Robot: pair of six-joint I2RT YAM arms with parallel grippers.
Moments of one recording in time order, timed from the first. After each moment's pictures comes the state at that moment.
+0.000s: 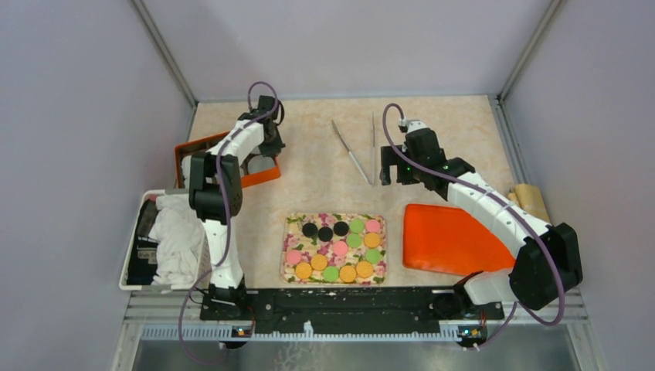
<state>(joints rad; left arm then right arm) -0.16 2.11 1.69 -0.66 -0.21 -0.49 0.50 1.35 1.05 -0.46 0.10 0.29</state>
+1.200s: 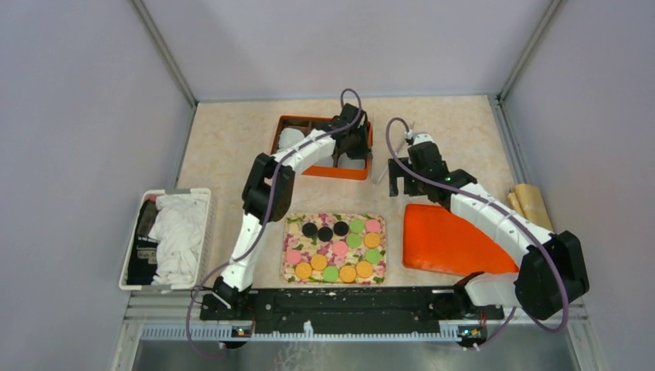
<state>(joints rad) -0.60 2.37 2.02 -0.48 0.15 -0.69 0.50 1.29 0.93 -0.46 0.21 0.29</state>
